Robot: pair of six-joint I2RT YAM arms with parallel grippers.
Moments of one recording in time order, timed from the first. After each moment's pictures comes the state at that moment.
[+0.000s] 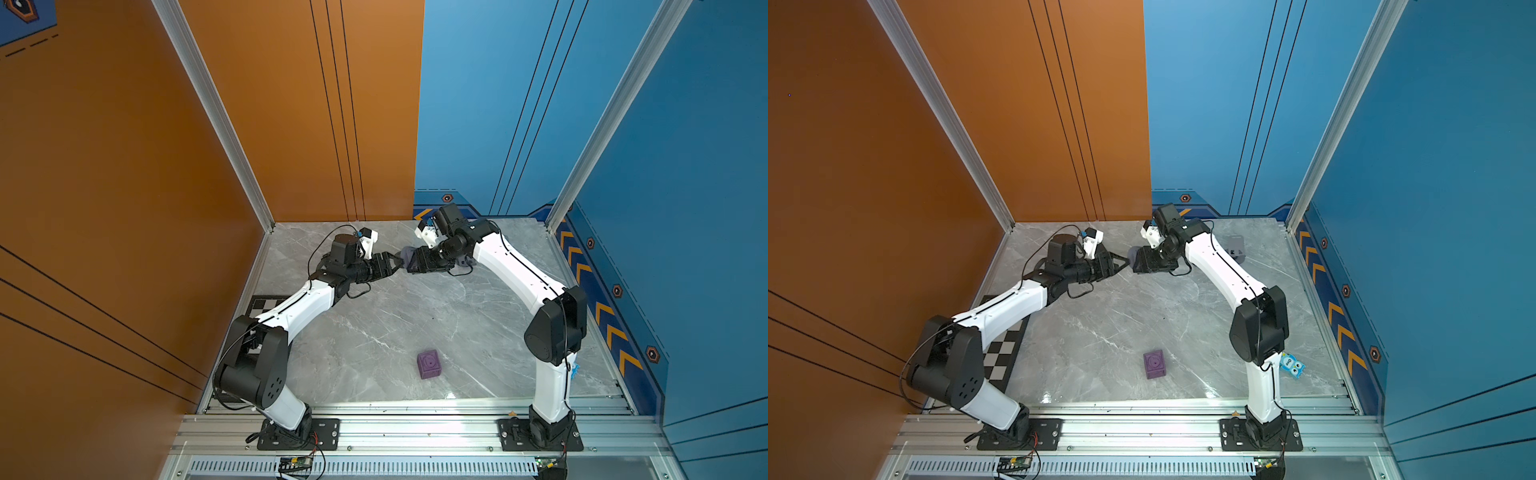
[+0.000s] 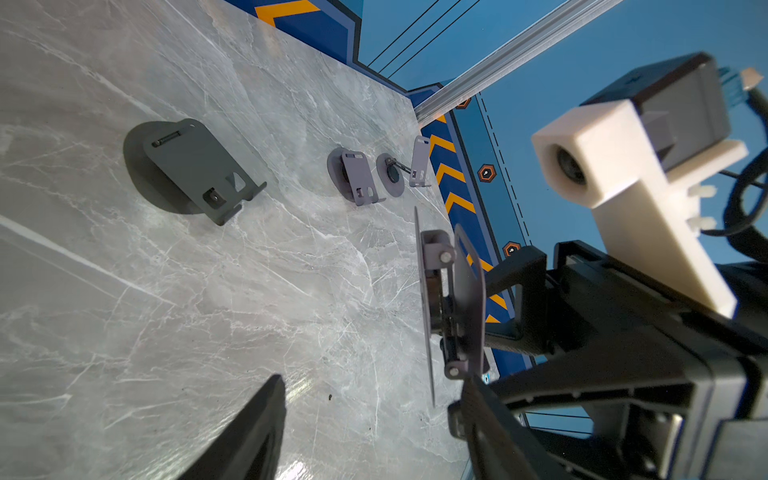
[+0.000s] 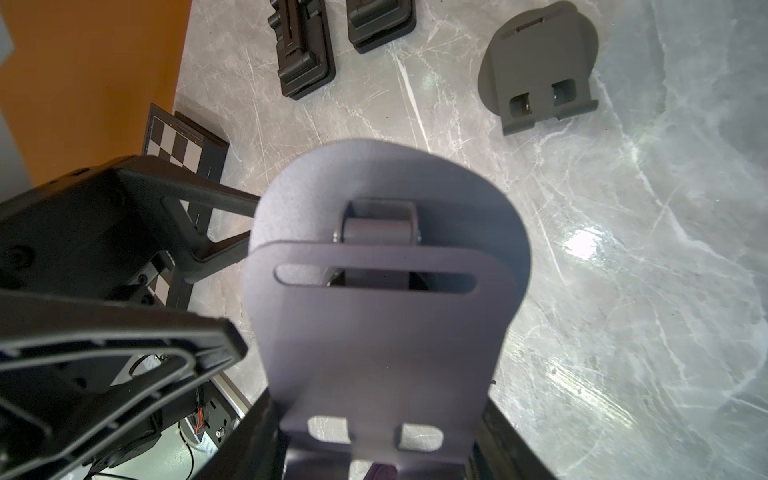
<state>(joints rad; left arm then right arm) -0.33 1.59 1.07 0.03 0.59 -0.67 0.52 1.98 1.95 -1.03 -0.41 0.27</state>
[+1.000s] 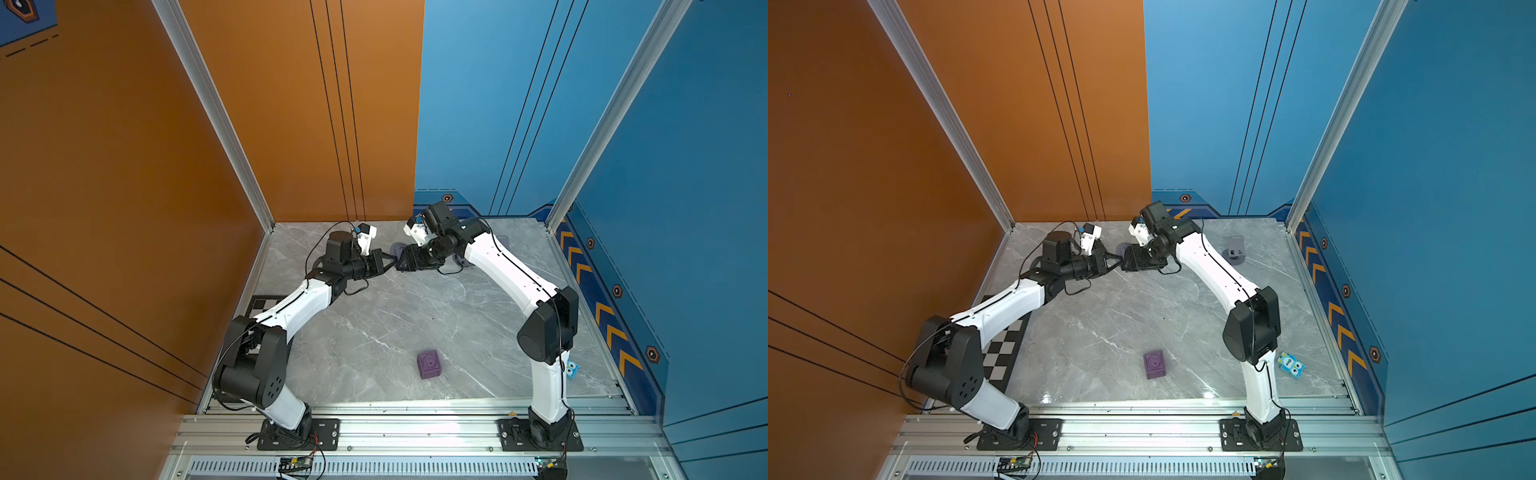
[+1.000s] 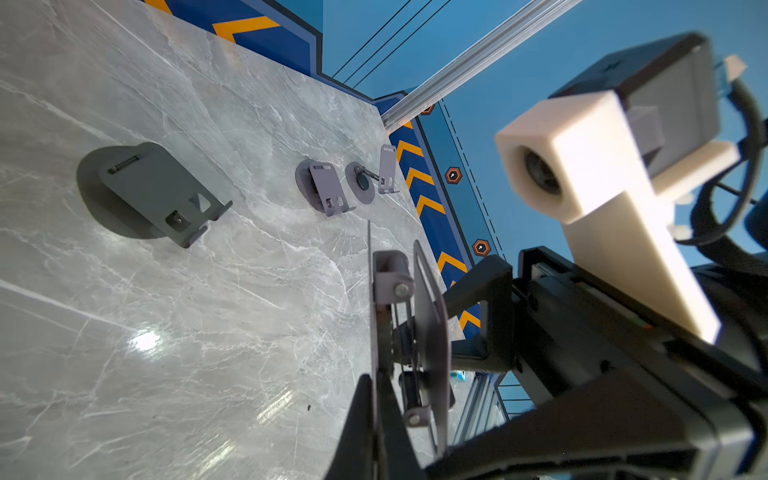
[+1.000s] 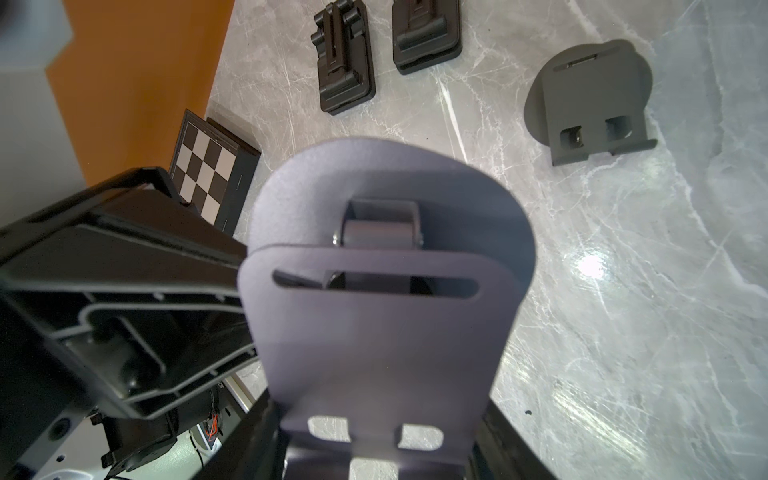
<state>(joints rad) -0.30 1.59 1.08 0.09 0.69 -0.68 0.59 2.03 2.05 -1.02 -0.40 0.30</state>
